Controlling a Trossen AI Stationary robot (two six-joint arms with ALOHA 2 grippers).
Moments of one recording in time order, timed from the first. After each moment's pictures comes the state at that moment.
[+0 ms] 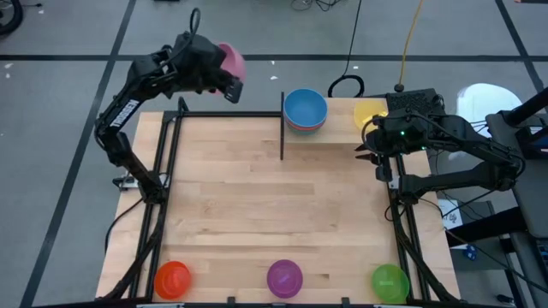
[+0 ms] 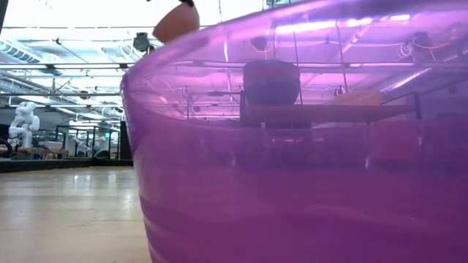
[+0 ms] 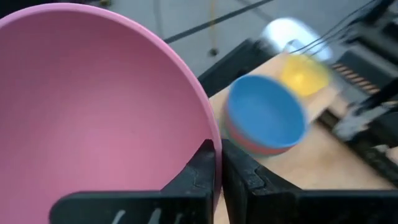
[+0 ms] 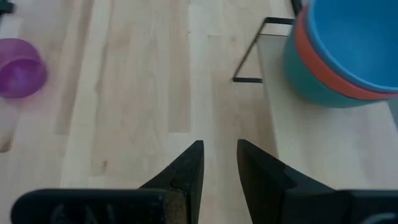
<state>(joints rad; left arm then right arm) 0.49 1.65 2.28 -1.25 -0.16 -0.34 -0.22 0.93 1.30 -1.20 -0.03 -0.20</state>
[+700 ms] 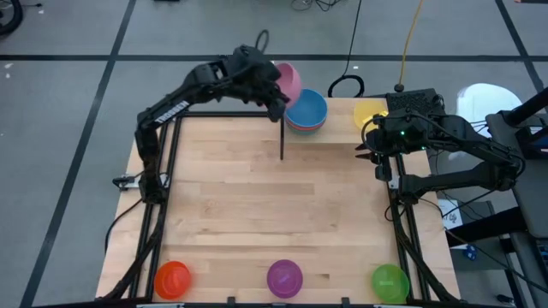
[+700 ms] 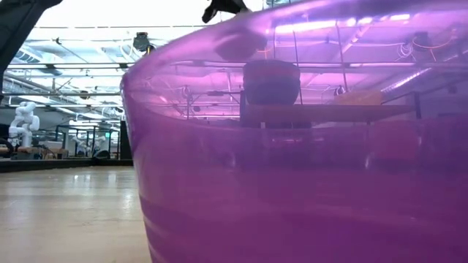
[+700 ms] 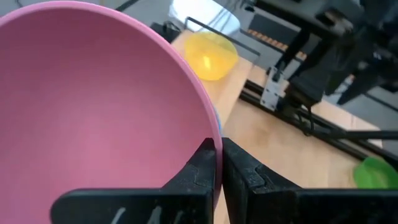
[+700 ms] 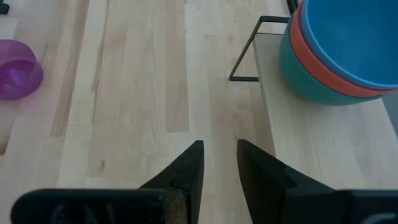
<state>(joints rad) 0.40 1.91 2.35 -1.02 0.13 -0.18 -0.22 0.93 1.30 -1.20 -0.02 -0.20</state>
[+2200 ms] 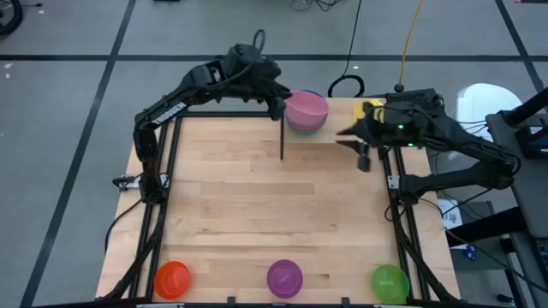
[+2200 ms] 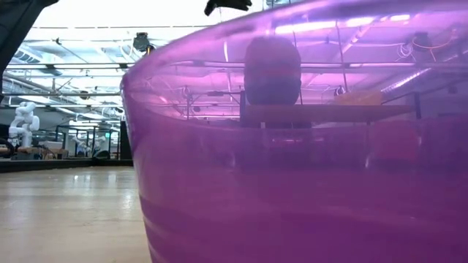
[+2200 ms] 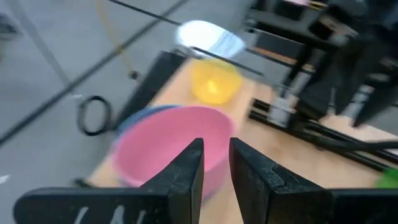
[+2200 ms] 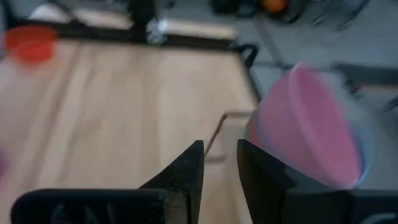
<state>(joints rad) 0.39 1.89 2.35 -0.95 0.05 -0.11 -0.22 0.98 1.27 -0.80 0.03 -0.20</state>
